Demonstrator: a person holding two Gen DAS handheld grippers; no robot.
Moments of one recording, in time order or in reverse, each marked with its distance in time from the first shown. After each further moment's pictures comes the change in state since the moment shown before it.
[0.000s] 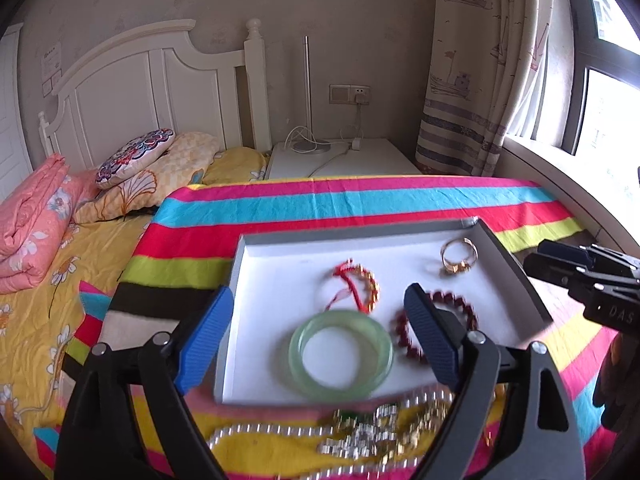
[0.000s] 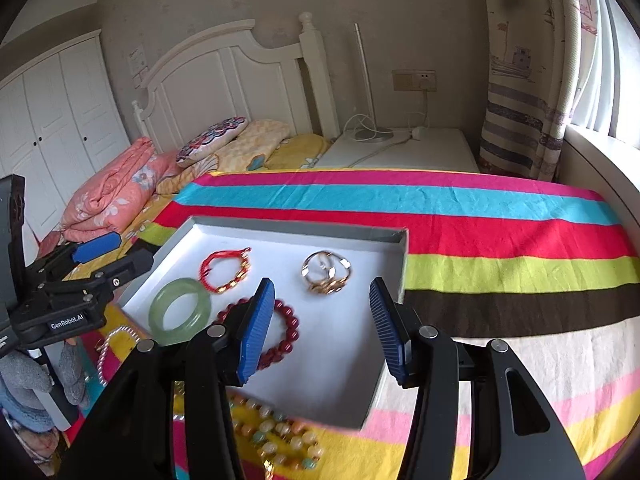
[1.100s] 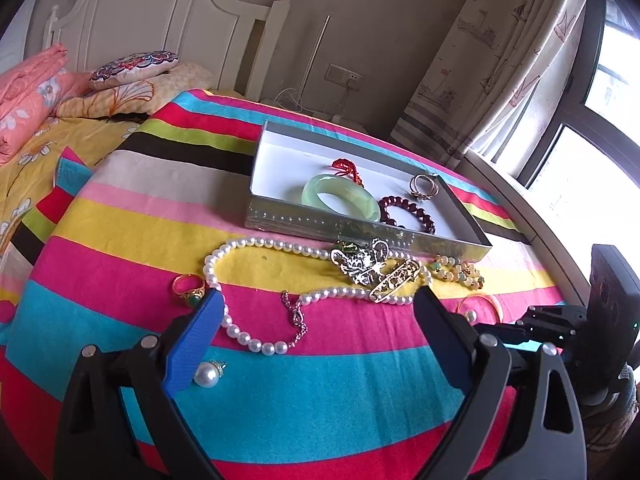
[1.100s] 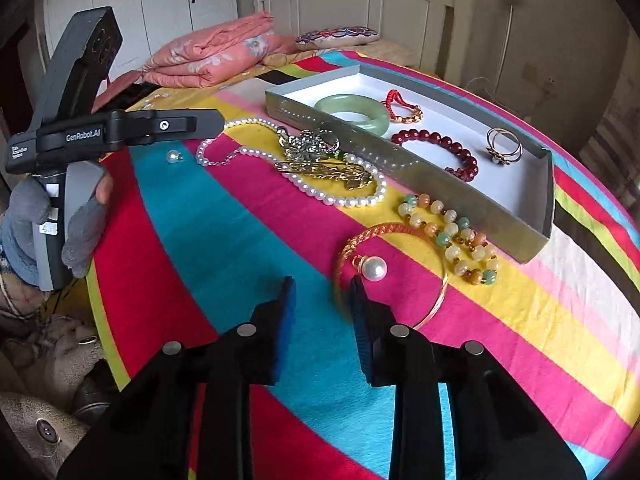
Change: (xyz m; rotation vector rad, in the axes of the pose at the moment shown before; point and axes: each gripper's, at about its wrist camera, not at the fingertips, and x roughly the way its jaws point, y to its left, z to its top) left arm -0.056 0.054 -0.111 -0.264 0.056 -0.237; right arm -0.030 0.101 -0.122 -0.428 0.265 0.162
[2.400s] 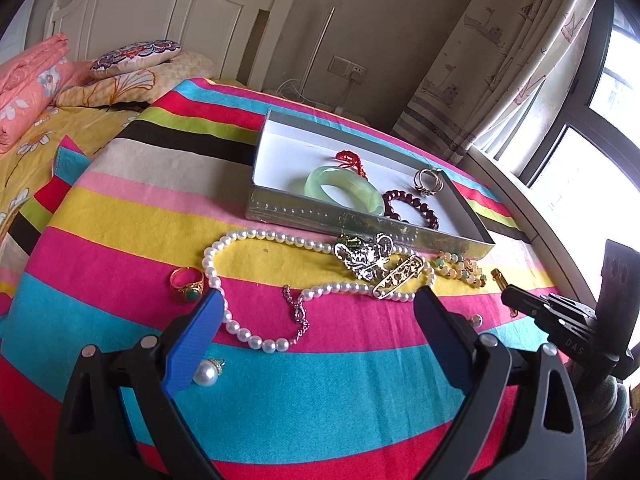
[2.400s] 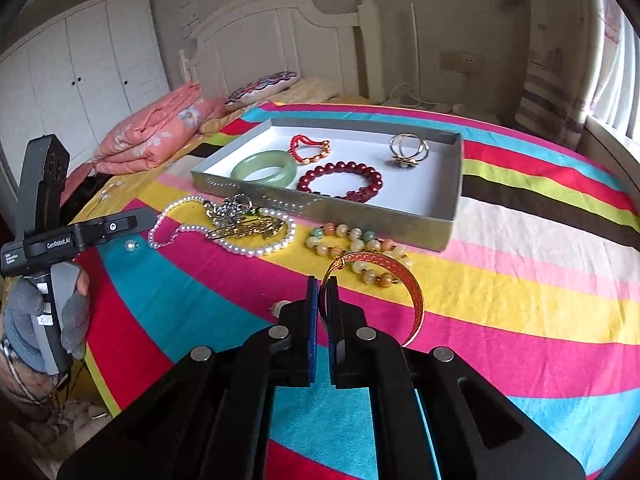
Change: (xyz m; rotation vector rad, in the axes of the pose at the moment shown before) left arm 0.006 0.003 -0.001 -0.019 0.033 0.000; right arm -0.029 -0.045 -0.010 0.310 -0.181 -0.104
